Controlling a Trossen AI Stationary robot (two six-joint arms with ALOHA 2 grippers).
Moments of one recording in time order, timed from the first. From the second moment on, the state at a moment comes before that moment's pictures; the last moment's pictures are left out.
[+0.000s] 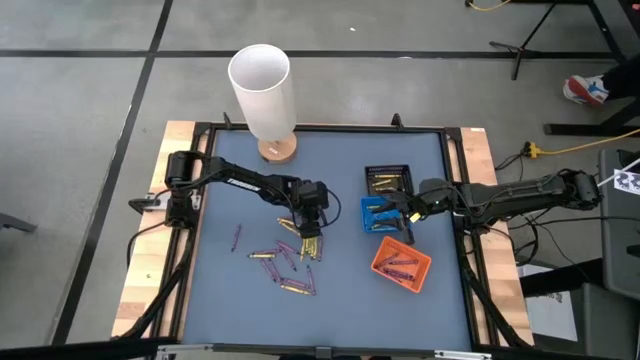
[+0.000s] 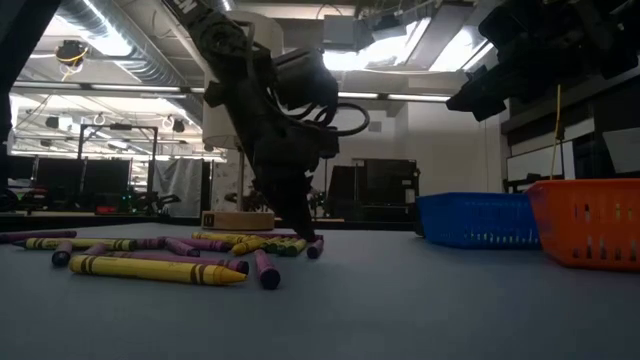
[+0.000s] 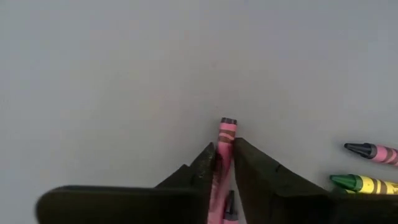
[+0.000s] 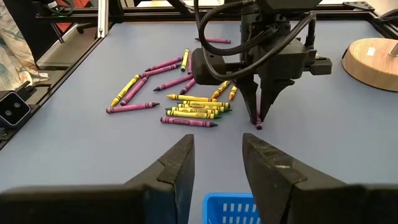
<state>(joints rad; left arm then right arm) 0.11 1.94 1.12 -0.28 -0.04 -0.10 0.02 0.91 0.42 0.10 -0.15 -0.01</state>
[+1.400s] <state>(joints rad) -0.13 1.95 1.11 0.60 -0.07 -0.09 0.02 0.91 0.42 0.11 0.12 -0.01</state>
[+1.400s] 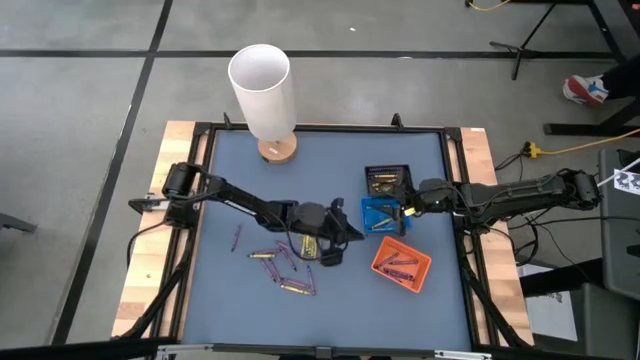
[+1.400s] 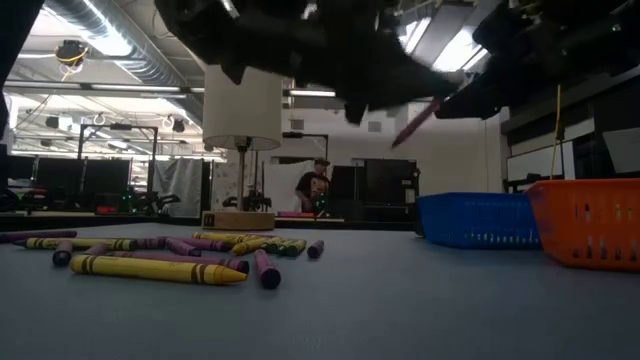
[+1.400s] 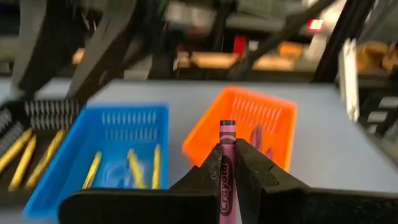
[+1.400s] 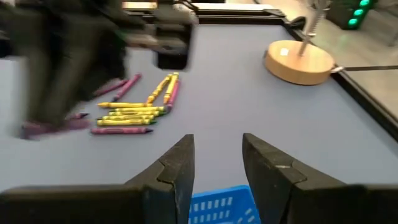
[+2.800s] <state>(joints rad) -0.18 2.38 1.53 0.80 -0.14 -0.07 0.02 0.91 0.42 0.13 0.20 -0.06</state>
